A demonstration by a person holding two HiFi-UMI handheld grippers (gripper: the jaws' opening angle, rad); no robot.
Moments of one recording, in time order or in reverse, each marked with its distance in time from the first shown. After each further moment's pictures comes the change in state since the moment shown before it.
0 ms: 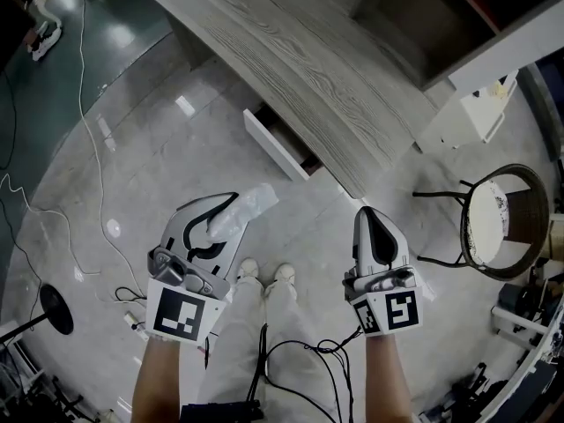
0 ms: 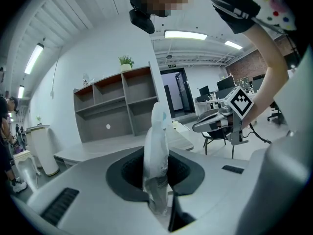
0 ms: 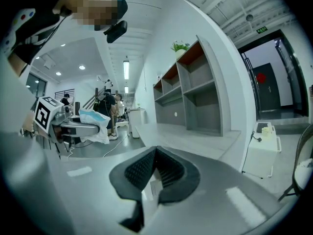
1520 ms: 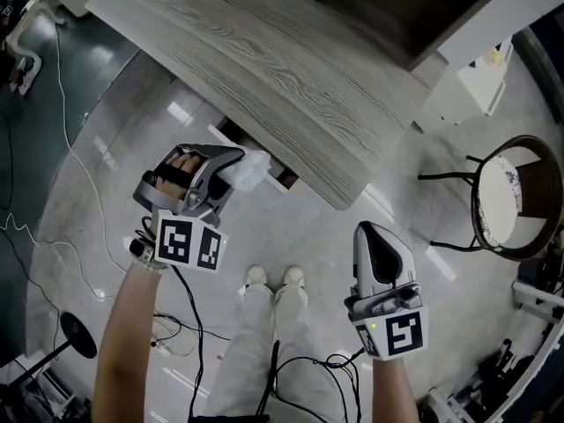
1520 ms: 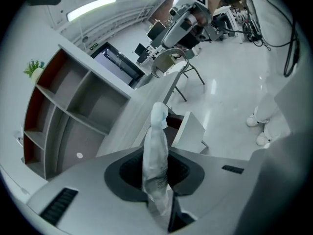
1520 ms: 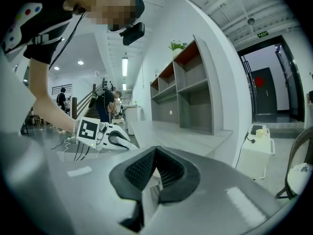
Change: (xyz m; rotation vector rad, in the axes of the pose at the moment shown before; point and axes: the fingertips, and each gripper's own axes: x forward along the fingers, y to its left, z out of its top) left arm 0.154 0.010 -0.092 0.847 0.268 -0.238; right arm -0.006 -0.035 -0.015 -0.035 0.025 -0.041
